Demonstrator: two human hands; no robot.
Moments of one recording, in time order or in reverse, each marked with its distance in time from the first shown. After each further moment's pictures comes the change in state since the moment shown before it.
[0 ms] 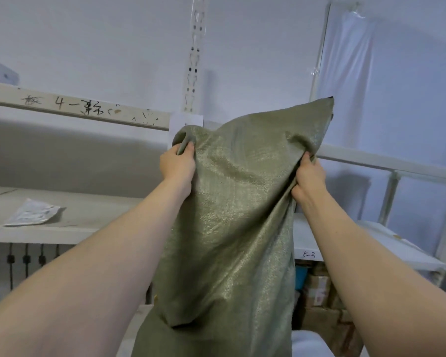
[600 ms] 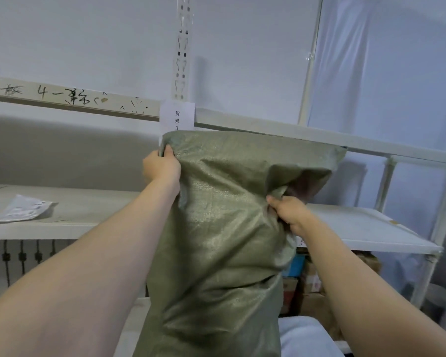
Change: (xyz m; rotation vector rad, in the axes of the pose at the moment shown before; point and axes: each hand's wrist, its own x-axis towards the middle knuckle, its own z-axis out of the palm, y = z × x) left_hand 0.005 -0.030 -0.005 0.218 0.214 -0.052; right_hand -0.023 0.077 -0.057 -0.628 -0.299 0.318
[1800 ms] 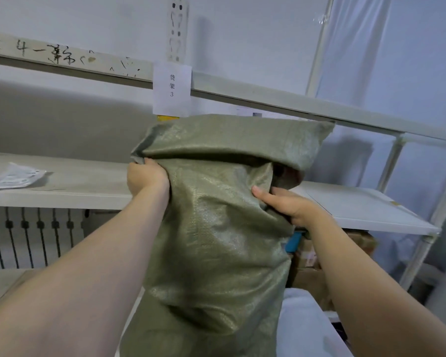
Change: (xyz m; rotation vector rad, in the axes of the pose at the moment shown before) left_hand -0.013 -0.071 -0.010 0.174 0.165 -0.197; right_hand -0.007 0.034 -0.016 -0.261 -0.386 0.000
